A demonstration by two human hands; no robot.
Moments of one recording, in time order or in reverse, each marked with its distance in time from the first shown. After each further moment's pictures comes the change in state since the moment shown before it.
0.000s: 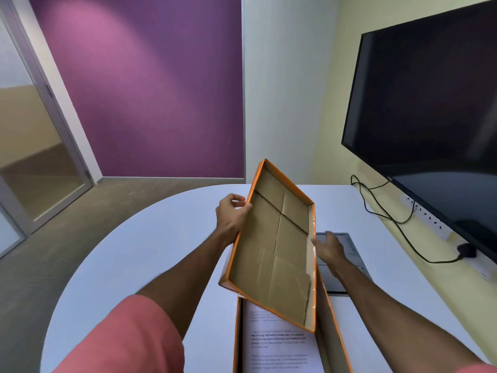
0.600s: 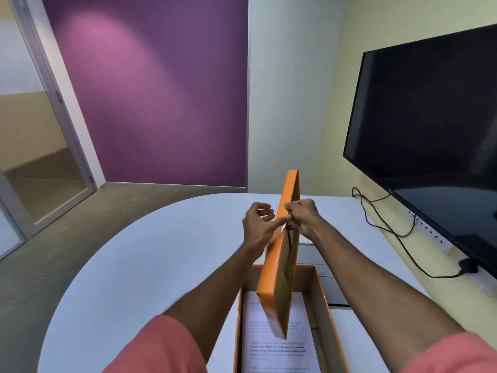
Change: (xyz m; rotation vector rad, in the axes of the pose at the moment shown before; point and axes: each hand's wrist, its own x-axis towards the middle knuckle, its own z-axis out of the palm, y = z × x) left_hand -0.030 0.017 0.044 -0.177 -0.089 0.050; right_hand 0.002 -0.129 0.010 0.507 -0.087 -0.010
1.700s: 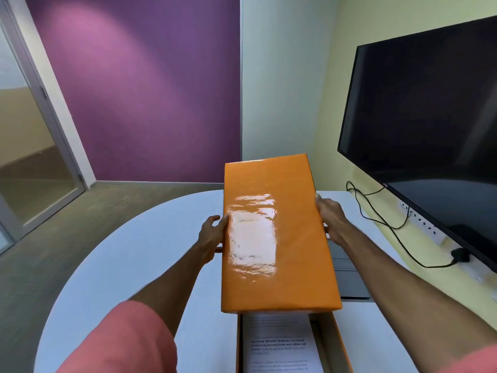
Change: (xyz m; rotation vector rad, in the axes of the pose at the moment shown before) left_hand 0.030 -0.049 -0.096 0.041 -0.036 -0.380; right_hand 0.000 0.018 -0.065 -0.018 0.012 -0.067
